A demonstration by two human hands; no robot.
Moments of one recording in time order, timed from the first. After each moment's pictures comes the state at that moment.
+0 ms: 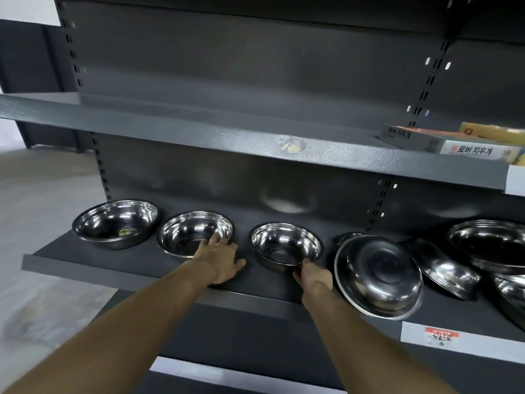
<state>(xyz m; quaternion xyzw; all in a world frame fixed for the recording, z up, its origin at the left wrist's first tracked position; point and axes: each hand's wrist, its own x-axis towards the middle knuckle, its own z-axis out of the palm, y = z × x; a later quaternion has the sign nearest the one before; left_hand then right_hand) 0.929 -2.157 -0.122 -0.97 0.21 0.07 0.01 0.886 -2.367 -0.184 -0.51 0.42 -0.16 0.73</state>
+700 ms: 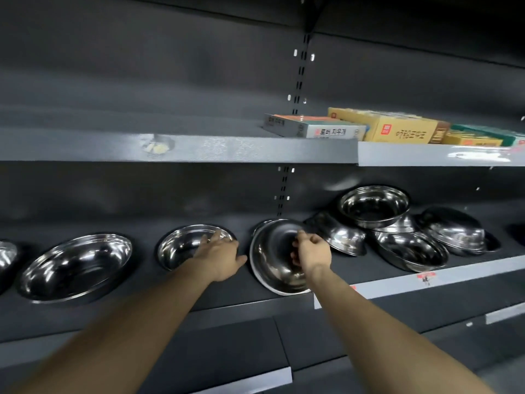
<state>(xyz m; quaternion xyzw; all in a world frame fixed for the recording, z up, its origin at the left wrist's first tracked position) 0.916 -2.334 -0.120 -0.92 0.40 0.05 0.00 0.803 -2.506 -0.130 -0.57 0.41 -0.32 0.64</state>
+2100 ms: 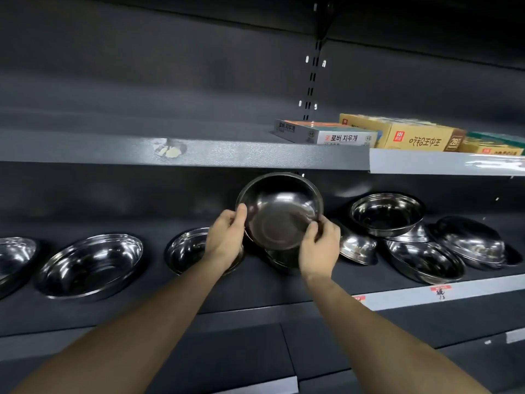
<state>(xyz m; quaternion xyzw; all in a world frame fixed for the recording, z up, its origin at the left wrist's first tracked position) 0.905 -2.341 -0.095 -0.79 0.16 0.02 -0.60 0.808 -2.491 -0.115 -0.69 0.32 -0.51 0.40</state>
